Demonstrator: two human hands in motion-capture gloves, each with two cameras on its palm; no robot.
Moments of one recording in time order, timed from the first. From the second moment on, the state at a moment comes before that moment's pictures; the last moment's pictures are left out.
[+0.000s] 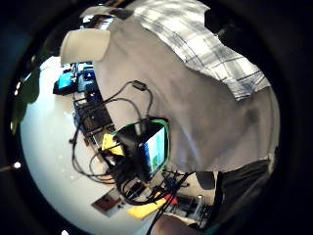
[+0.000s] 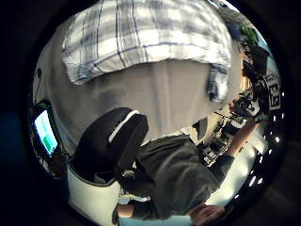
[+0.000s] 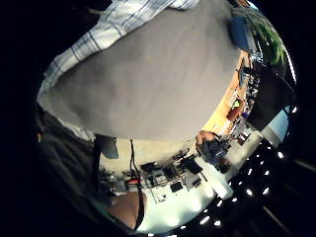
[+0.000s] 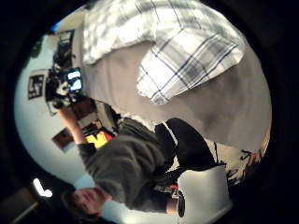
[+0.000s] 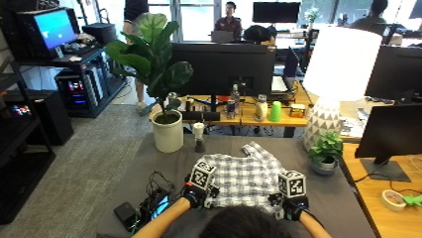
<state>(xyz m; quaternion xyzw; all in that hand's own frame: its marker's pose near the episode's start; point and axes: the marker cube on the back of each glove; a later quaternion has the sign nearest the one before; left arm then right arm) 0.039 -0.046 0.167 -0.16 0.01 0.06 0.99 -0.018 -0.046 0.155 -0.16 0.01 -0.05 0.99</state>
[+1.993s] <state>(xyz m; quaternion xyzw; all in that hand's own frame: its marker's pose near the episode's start) 0.061 -0.053 0.197 -0.14 0.10 -0.05 0.98 0.023 -0.062 0.138 -0.21 -0.04 0.22 0.95</state>
